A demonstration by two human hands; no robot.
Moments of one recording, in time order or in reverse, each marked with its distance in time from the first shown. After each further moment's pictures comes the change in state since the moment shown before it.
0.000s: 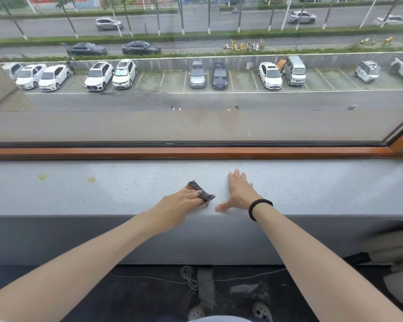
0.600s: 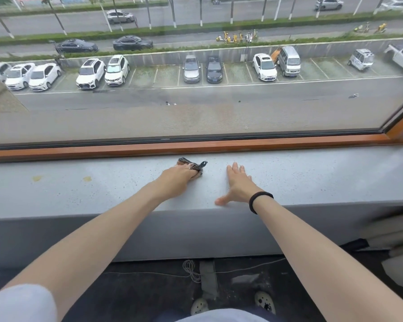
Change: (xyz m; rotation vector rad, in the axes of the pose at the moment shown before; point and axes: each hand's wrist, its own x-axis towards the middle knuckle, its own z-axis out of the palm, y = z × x) left_hand 0.045 -0.019 -0.030 0.071 -0.046 -0.254; right_hand -0.001 -0.001 -0.002 -0.006 -0.015 0.008
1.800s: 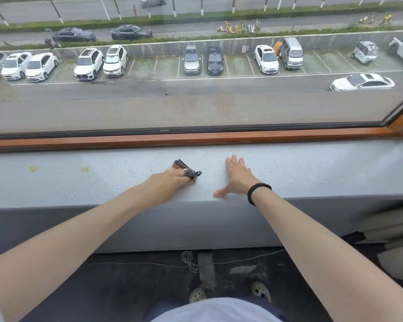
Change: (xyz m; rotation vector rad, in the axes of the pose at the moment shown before) left_hand -0.041 -0.007 0.008 0.047 -0.078 0.106; right_hand 0.003 0.001 0.002 0.003 0.011 -0.002
